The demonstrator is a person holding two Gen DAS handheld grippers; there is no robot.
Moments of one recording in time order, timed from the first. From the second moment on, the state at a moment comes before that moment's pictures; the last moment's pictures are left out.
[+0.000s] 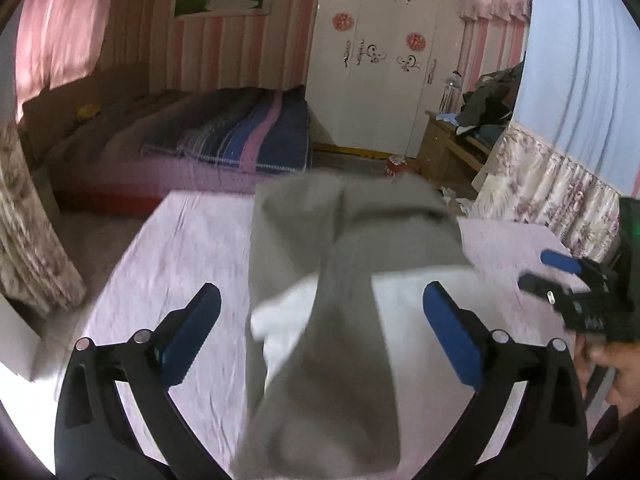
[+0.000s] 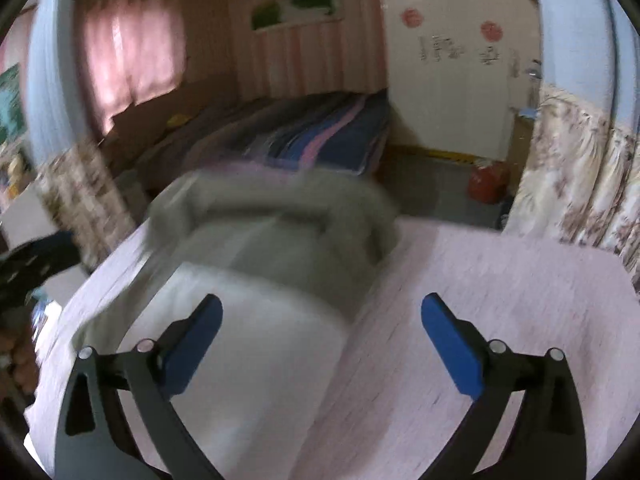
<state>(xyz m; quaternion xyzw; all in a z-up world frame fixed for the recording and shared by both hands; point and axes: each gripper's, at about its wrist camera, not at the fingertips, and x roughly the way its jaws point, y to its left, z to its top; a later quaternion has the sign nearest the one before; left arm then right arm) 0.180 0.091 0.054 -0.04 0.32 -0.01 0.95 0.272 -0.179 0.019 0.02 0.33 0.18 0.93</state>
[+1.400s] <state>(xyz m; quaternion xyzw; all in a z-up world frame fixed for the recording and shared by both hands) 0.235 0.133 -0.069 -0.48 0.26 -0.03 0.84 0.438 -0.162 -0.081 0.14 0.37 0.26 0.88</state>
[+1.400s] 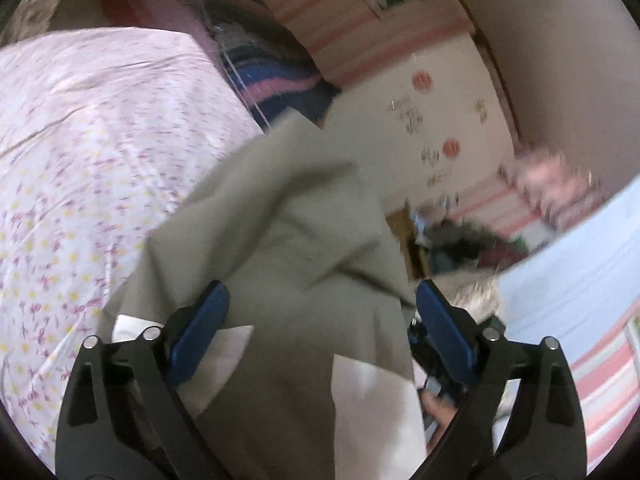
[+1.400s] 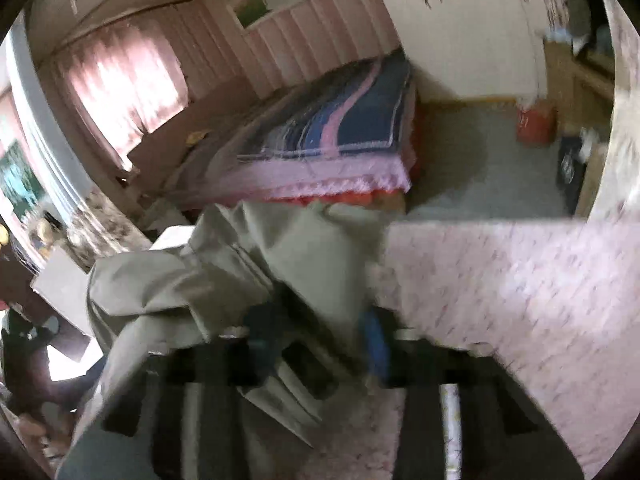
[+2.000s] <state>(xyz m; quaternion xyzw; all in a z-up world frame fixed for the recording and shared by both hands) 0.214 0.123 -0.090 -0.47 0.24 0.00 0.85 0.505 -0.143 -0.058 0.07 0.38 0.24 0.89</state>
